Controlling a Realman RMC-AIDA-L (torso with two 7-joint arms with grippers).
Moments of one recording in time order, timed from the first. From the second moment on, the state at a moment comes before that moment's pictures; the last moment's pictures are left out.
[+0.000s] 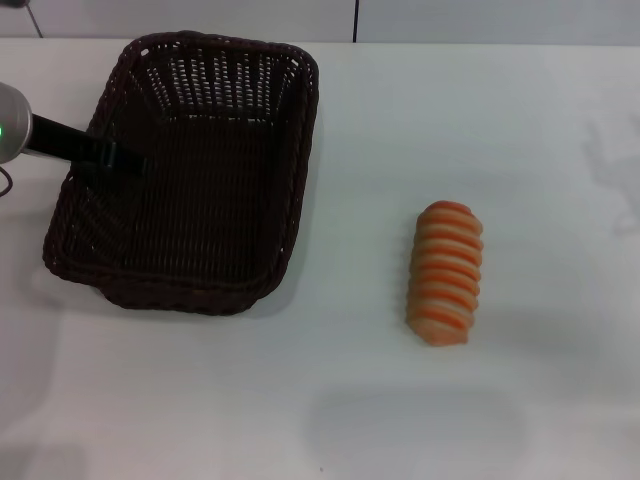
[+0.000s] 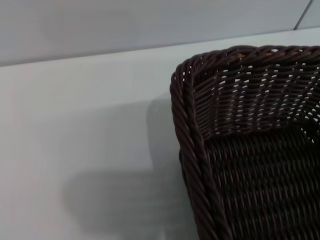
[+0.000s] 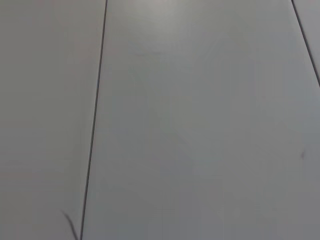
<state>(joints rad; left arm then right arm) -0.49 -2.06 -1.94 -1.33 2.70 -1.26 0.35 0.23 2.02 1.26 0.60 -2.78 -1.35 0.15</state>
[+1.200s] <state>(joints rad) -0.50 -2.06 -1.87 -1.35 2.76 -1.23 0.35 0.21 2.02 1.27 0.61 -2.79 -1.35 0.15</state>
